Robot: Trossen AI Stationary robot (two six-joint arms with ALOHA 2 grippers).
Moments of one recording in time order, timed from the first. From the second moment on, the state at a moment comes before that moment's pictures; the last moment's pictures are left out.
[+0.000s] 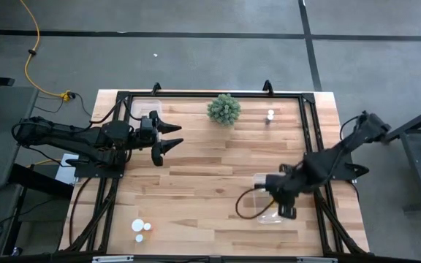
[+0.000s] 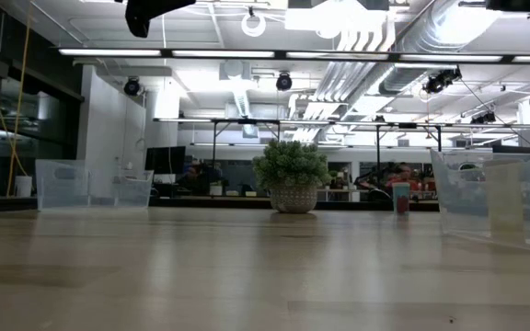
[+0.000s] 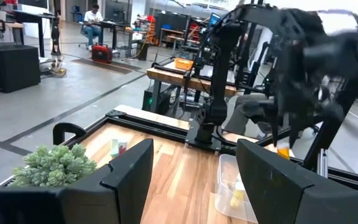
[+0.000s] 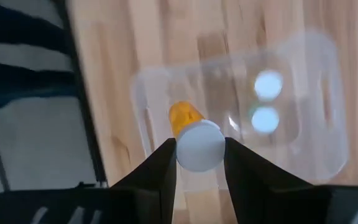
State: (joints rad) left arm 0.02 0.84 0.62 0.20 -0.30 -0.18; right arm 0.59 1.38 1.28 -1.17 -0.04 0.77
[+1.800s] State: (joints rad) left arm 0.02 0.84 0.62 0.20 -0.30 -0.18; right arm 0.61 1.73 1.23 -1.09 0.15 1.10
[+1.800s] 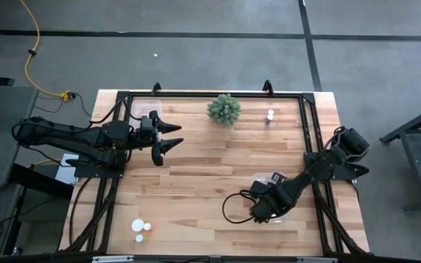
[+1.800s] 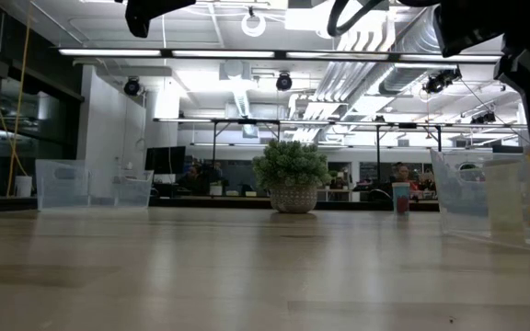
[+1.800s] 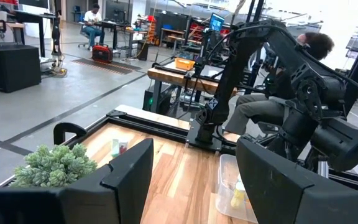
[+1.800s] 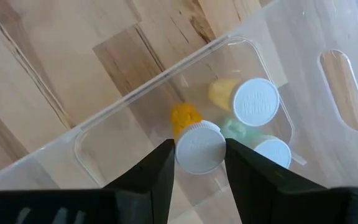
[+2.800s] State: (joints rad) left arm 0.02 0.84 0.62 0.20 -0.30 -0.18; right arm 0.62 1.72 1.25 -1.08 0.07 1.07
